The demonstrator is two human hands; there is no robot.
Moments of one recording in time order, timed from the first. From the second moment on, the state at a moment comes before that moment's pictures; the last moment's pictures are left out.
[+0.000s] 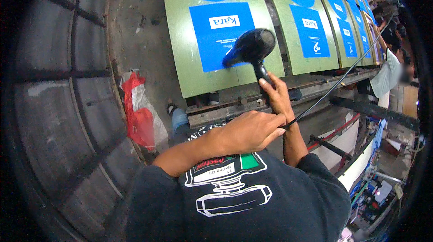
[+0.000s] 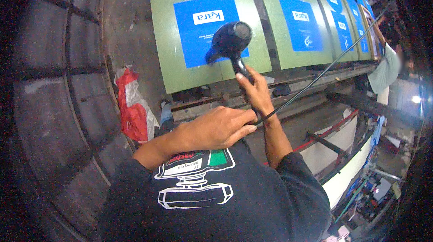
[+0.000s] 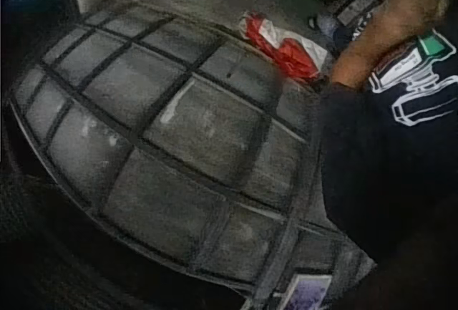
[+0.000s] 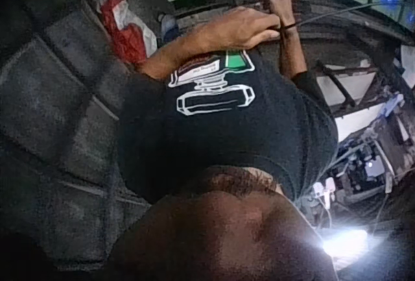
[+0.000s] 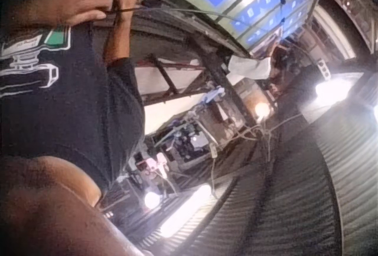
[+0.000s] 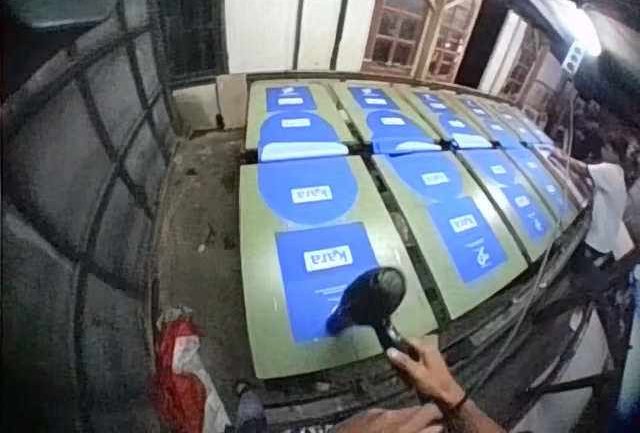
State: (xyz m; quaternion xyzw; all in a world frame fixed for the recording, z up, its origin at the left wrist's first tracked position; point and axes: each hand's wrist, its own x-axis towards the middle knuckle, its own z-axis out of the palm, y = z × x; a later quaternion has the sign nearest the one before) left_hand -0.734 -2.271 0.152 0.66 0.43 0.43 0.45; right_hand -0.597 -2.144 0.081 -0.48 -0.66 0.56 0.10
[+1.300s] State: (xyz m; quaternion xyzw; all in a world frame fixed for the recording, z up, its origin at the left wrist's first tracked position) left_hand -1.253 -2.065 0.165 0.69 0.31 0.50 0.42; right_hand -1.091 -1.990 0.098 -0.56 -0.35 0.30 0.69
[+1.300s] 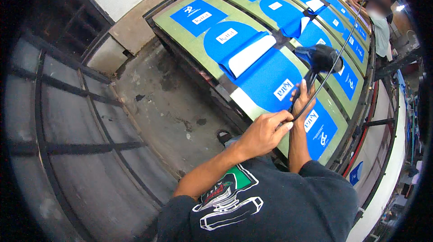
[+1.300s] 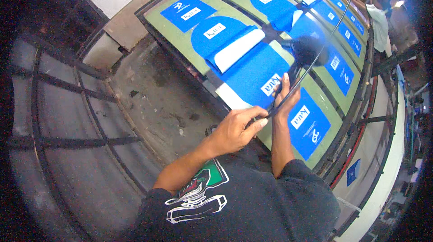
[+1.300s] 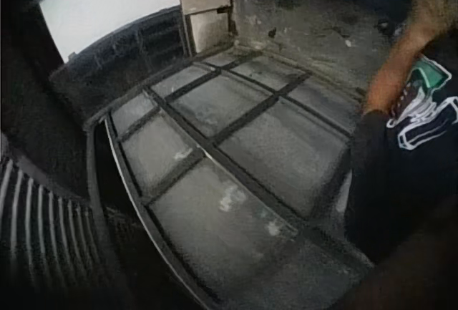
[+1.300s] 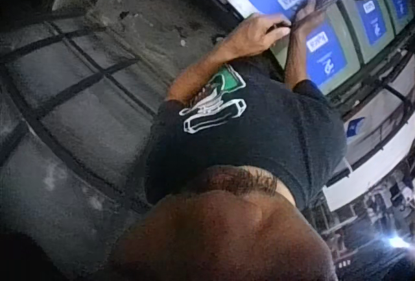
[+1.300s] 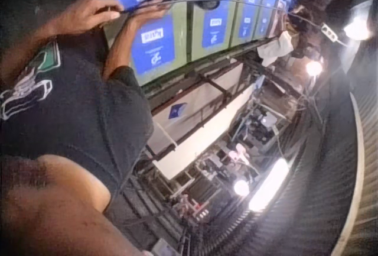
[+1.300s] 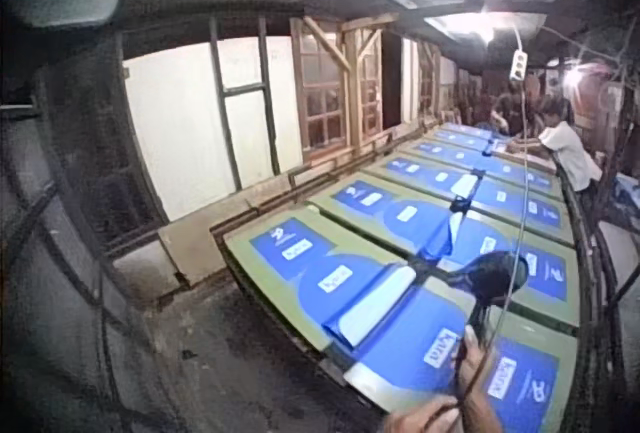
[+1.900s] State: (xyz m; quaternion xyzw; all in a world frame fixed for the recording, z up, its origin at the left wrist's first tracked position) left_hand -1.543 -1.764 0.161 0.61 0.16 0.25 0.73; right_hand -1.385 -1.825 0.046 -0.66 -0.21 0.26 0.67
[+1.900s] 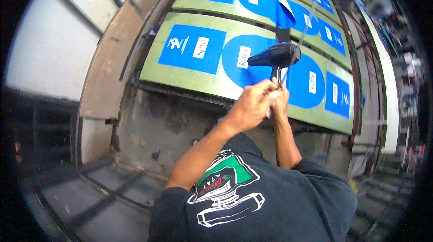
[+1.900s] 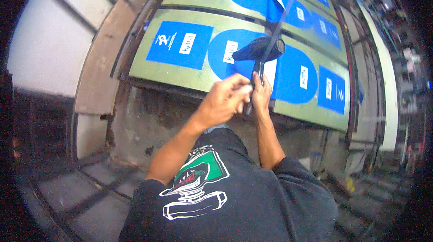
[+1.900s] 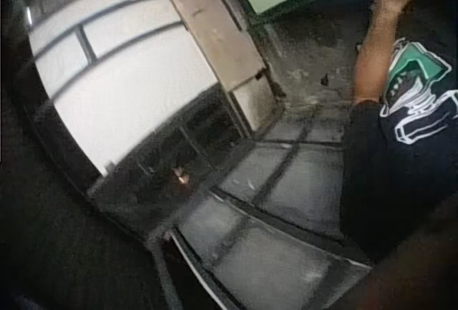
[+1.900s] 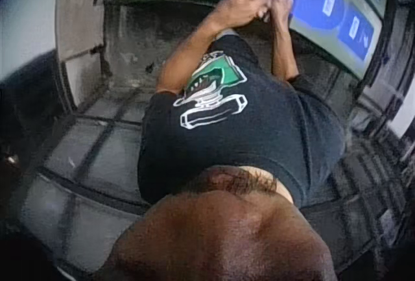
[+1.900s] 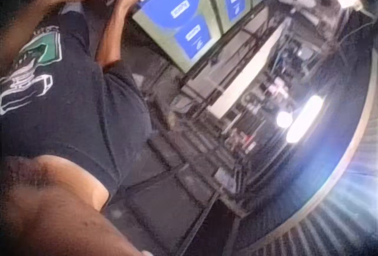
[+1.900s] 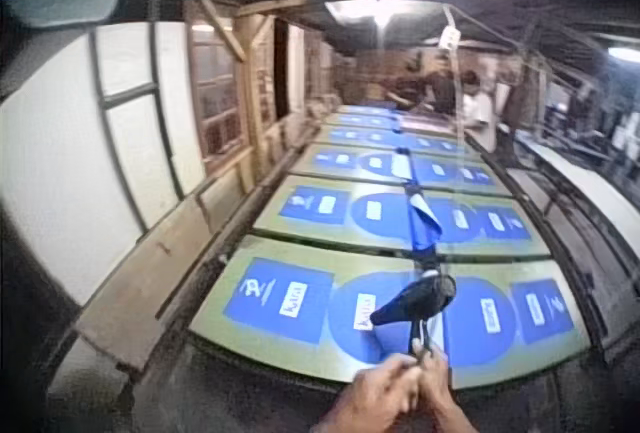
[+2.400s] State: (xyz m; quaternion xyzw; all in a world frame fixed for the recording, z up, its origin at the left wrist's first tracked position) left_hand -1.504 -1.455 0.155 0.45 0.15 0.15 0.87; right_hand -1.433 -1.714 0.049 -0.68 -0.03 0.17 0.72
